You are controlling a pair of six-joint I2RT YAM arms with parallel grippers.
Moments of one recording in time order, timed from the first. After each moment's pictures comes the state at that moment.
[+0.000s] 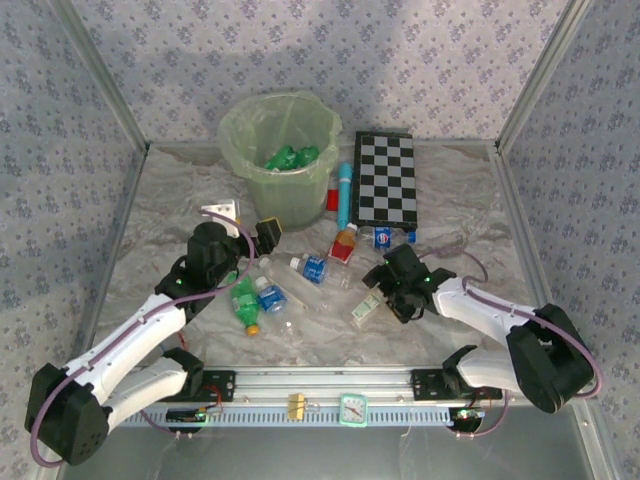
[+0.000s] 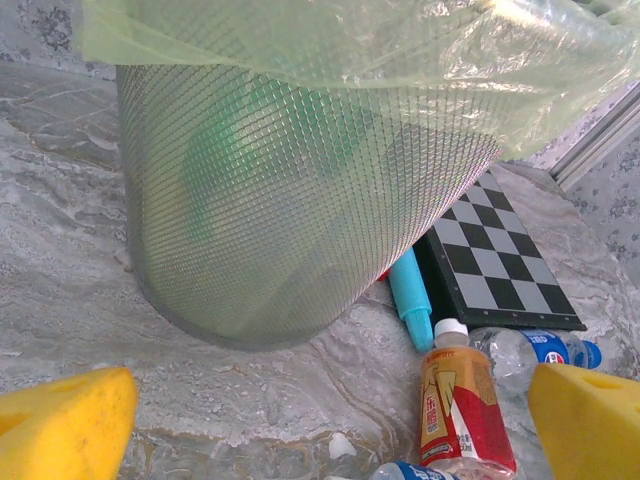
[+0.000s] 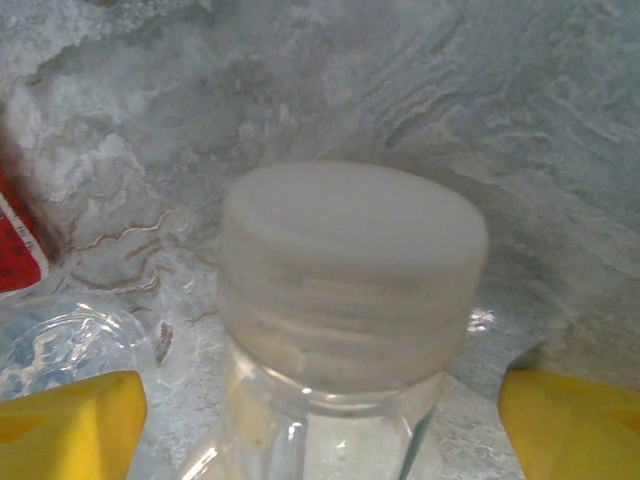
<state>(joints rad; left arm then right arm) -0.55 0.94 0.61 0.01 -0.13 -0.49 0.59 1.24 0.54 -0.40 -0.10 1.32</state>
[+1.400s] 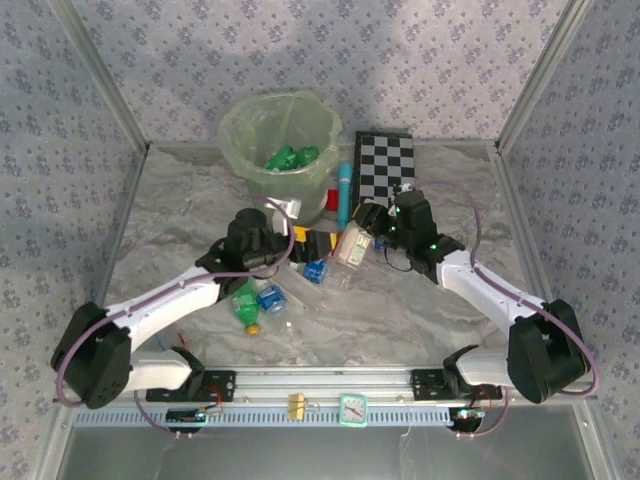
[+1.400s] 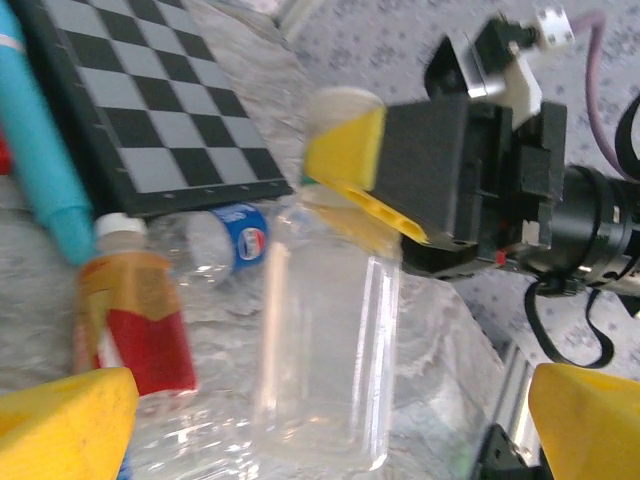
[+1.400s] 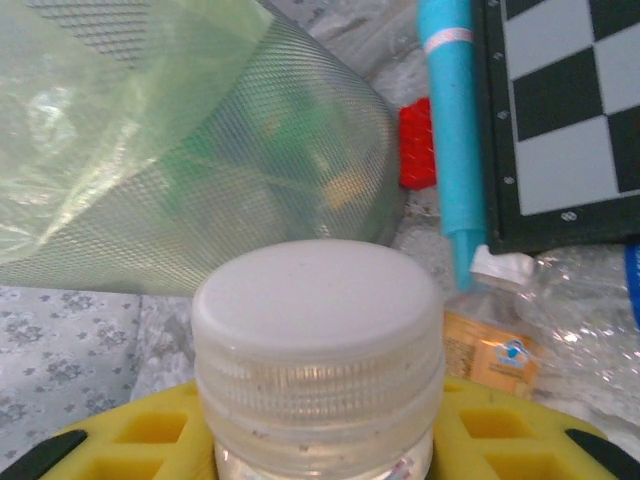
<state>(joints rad) -0.71 1.29 0.77 0.22 0.40 -0.65 0.47 1.29 0.83 -0.01 -0.15 0.90</state>
